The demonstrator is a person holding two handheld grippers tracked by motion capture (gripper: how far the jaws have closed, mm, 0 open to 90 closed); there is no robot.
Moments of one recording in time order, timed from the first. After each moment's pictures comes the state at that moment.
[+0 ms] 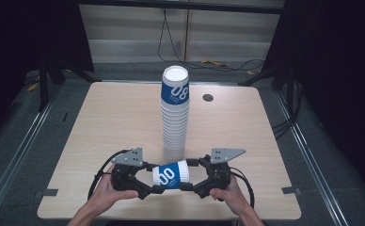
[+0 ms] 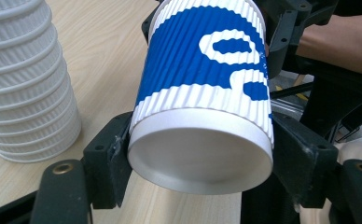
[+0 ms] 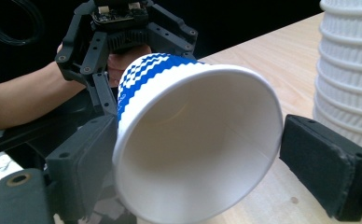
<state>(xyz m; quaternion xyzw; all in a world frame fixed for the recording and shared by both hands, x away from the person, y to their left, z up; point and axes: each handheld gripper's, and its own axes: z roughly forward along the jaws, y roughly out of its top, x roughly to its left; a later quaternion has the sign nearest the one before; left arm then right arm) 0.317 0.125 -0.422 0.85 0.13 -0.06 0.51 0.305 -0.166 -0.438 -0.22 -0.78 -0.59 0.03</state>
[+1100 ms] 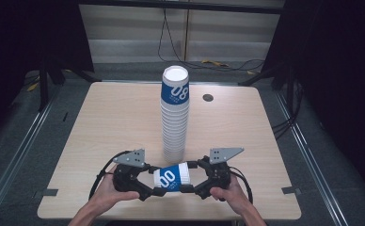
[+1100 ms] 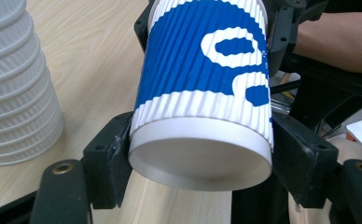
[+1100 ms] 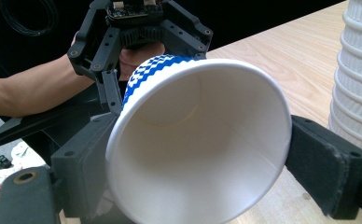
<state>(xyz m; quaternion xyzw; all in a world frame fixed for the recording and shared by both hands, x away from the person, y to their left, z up) 0.319 0.121 -0.428 0.85 0.12 -0.09 0.51 0.307 -0.166 -0.437 -0.20 -0.79 -0.58 0.05</state>
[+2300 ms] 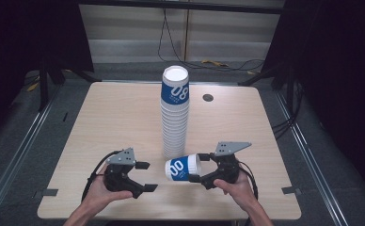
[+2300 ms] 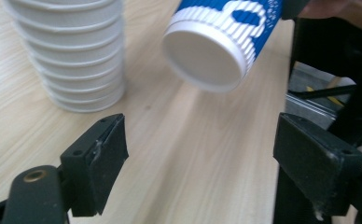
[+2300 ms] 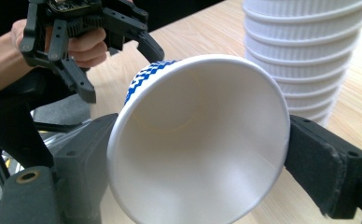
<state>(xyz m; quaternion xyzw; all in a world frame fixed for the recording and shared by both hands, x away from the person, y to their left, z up) 0.324 0.149 -0.441 0.85 0.20 -0.02 0.48 0.315 -0.186 -0.424 -0.27 -0.81 -0.51 -0.02</state>
